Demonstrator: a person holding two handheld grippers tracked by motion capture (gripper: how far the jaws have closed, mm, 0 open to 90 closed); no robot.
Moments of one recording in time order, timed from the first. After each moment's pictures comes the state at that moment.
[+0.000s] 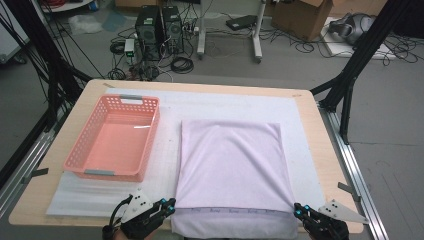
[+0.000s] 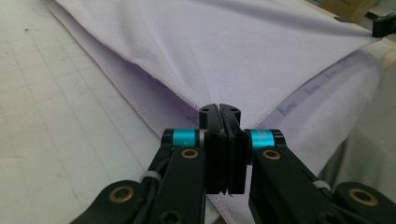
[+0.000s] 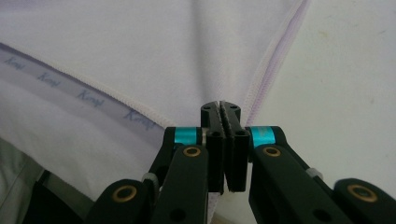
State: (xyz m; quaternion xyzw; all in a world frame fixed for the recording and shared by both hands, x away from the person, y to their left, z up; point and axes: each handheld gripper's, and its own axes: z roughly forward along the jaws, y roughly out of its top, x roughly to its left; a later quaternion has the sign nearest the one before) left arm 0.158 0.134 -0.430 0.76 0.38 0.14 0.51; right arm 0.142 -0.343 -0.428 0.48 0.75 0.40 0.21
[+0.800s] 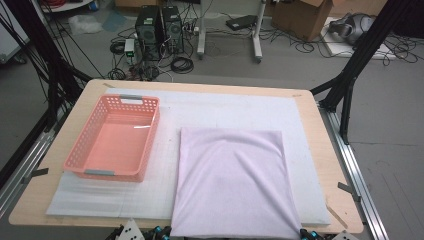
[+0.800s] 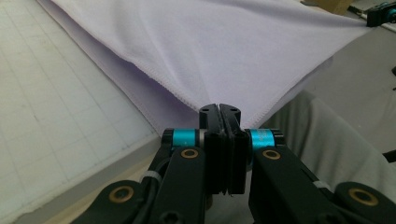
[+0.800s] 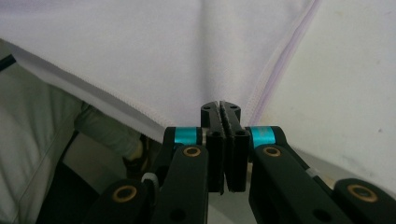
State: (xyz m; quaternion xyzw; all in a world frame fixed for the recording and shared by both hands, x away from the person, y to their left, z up) left arm 0.104 0.138 -0.437 0.77 0.37 0.12 0.50; right arm 0.081 -0.343 -0.423 0.46 0.77 0.39 0.21
